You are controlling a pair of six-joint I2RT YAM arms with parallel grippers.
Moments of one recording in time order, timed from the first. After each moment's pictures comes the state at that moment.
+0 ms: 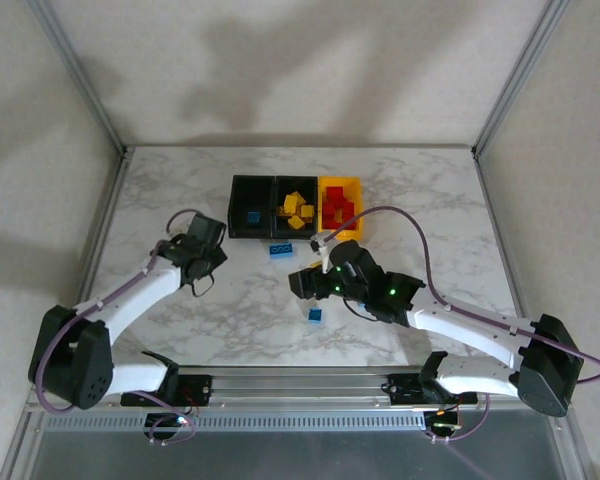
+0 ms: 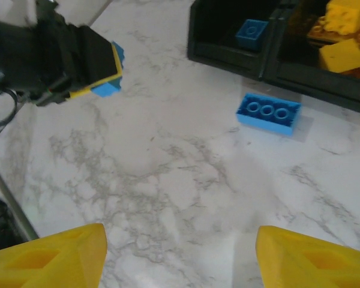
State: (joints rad) left arm -0.36 1.32 0.83 -0.55 -0.29 -0.97; right arm 0.97 1.16 0.77 -0.18 0.00 0.48
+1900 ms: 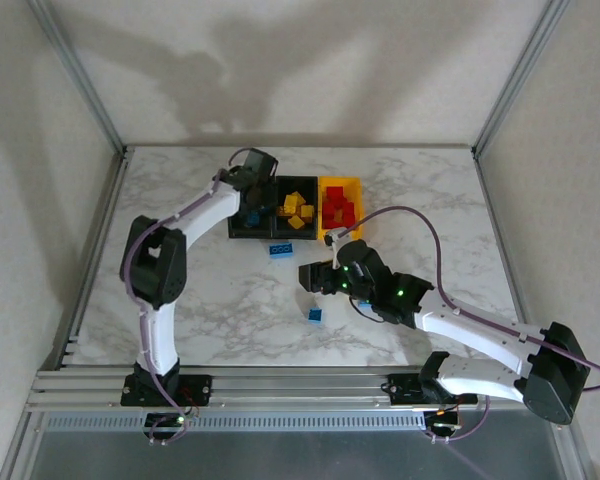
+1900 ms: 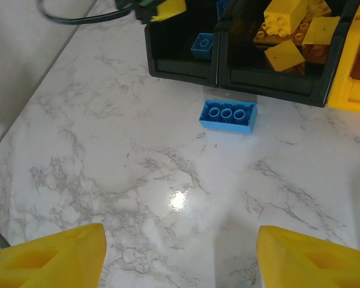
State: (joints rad) left arm -0.44 1.97 1.59 -0.62 -0.22 -0.79; right arm 0.96 1.11 0.75 -0.22 0.09 0.57
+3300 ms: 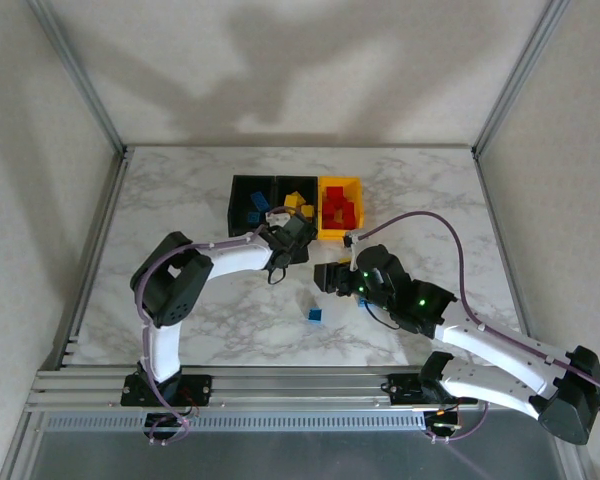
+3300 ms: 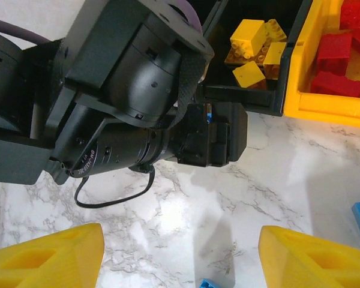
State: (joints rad) left arm -0.73 1.95 1.22 -0.39 -0.38 -0.82; right arm 0.93 0.95 0.71 -0.29 0.14 0.57
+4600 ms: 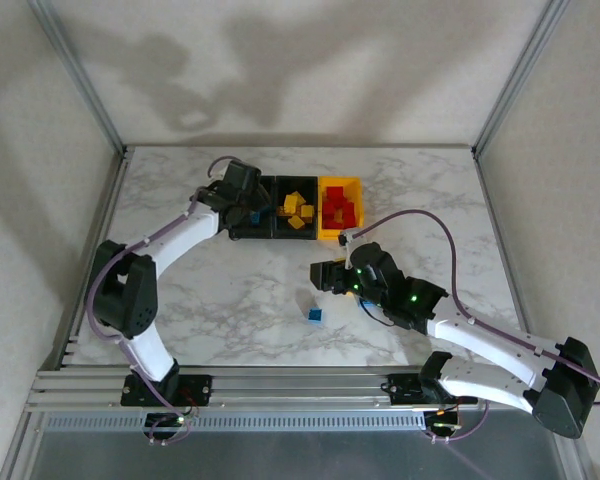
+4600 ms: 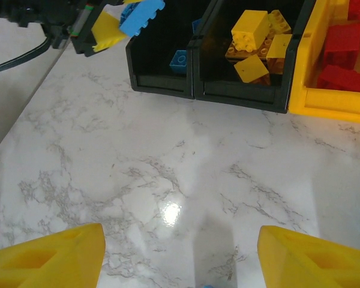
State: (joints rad) left arm -0.41 1.75 1.33 -0.43 -0.19 -0.97; right arm 0.92 1.01 0.71 -0.25 0.13 0.57
